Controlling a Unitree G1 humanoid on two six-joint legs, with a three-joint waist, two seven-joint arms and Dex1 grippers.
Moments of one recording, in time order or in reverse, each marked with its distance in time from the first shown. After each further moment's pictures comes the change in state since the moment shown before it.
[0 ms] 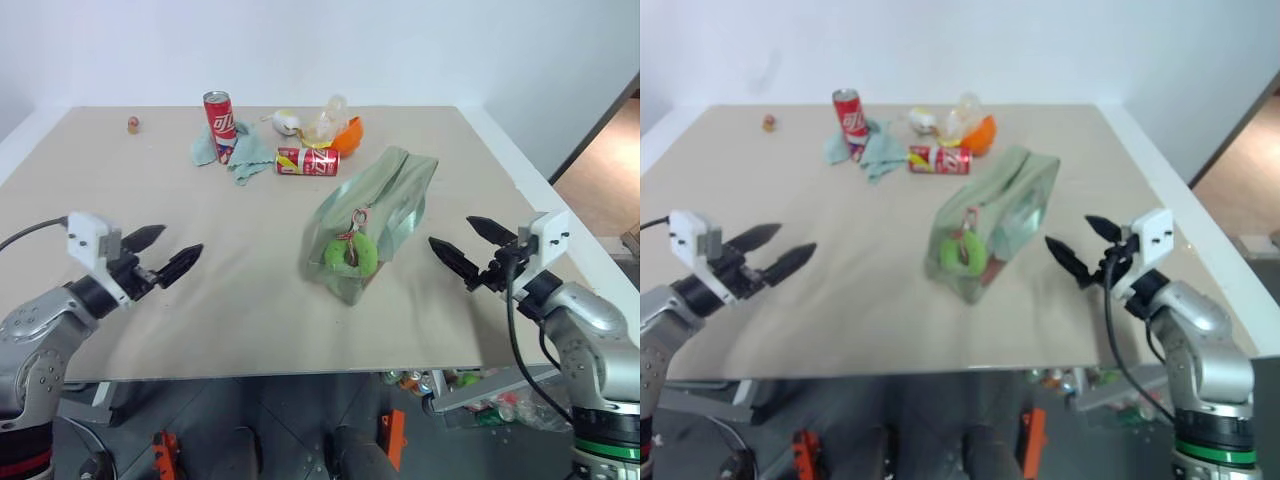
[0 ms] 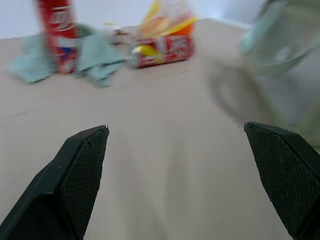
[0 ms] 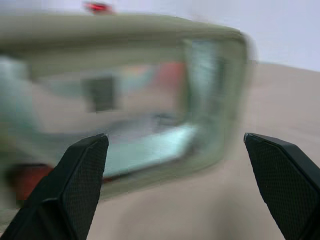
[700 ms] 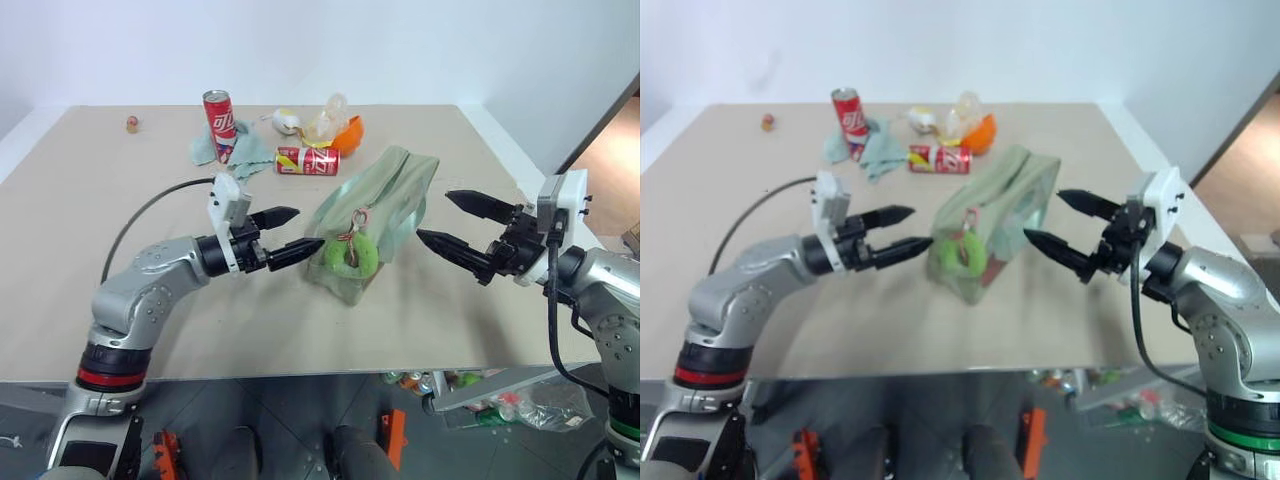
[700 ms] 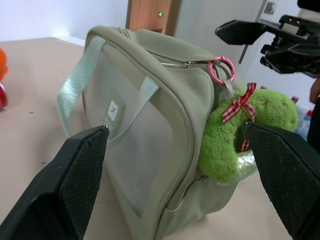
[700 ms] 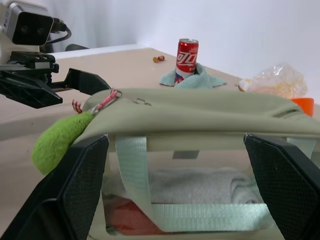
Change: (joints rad) left arm -0.410 -0.203 -0.378 0.171 0.042 0.074 -0.099; right arm -0.068 -0.116 -0.002 -0.119 0.142 0.124 0.070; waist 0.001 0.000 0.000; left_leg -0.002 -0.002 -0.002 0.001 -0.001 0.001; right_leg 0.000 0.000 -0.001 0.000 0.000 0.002
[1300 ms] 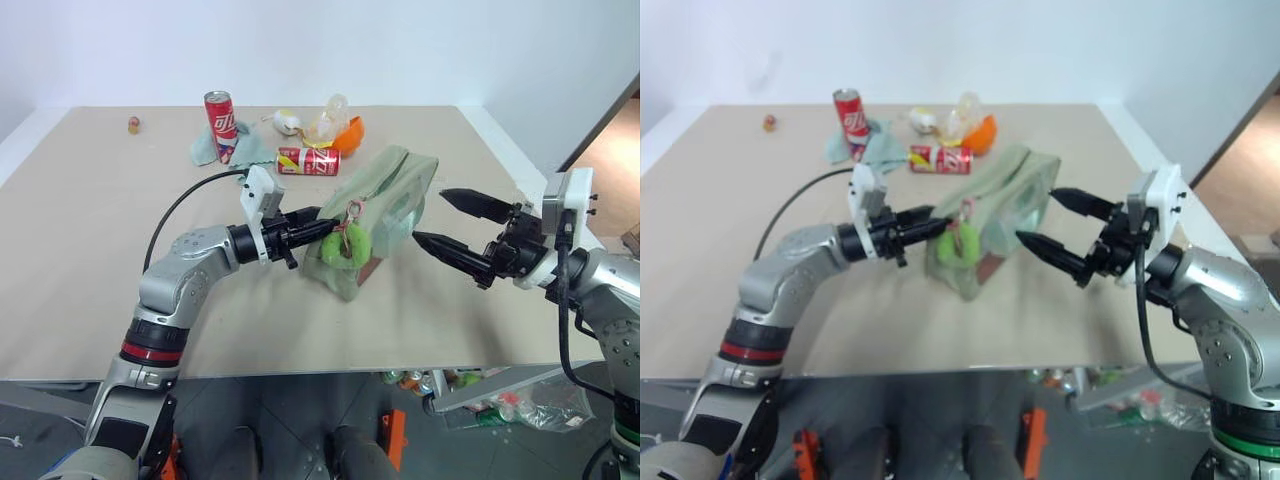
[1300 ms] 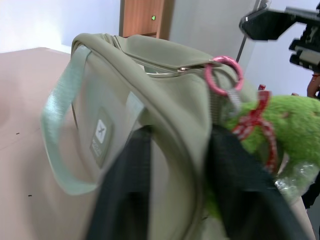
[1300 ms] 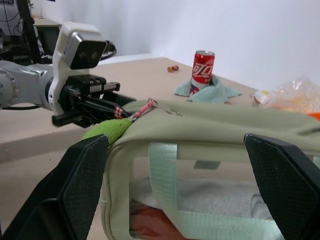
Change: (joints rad) left arm -0.106 -0.110 -0.057 0.160 0.149 -0.095 -0.046; right arm -0.017 -0.014 -0.007 -0.062 0.079 0.033 -0.013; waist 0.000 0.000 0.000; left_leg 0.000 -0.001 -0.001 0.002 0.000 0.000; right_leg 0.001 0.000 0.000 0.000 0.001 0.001
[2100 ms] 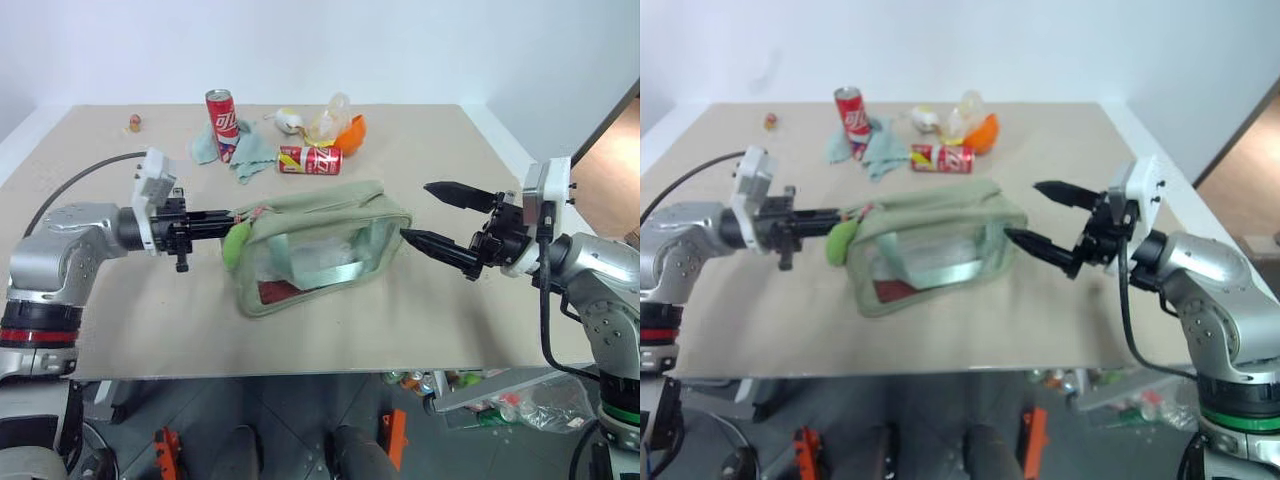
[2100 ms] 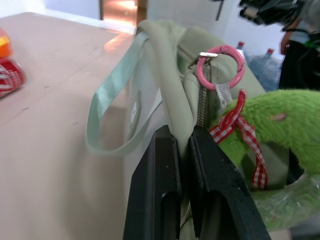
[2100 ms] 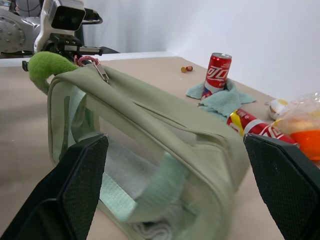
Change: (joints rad) left arm -0.056 0.438 0.118 0.247 -0.051 -0.029 -0.530; right arm -0.108 0.001 0.094 0.097 -0.077 -0.066 0.087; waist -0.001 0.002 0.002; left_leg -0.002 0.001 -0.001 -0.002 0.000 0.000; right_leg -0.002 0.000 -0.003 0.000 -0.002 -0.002
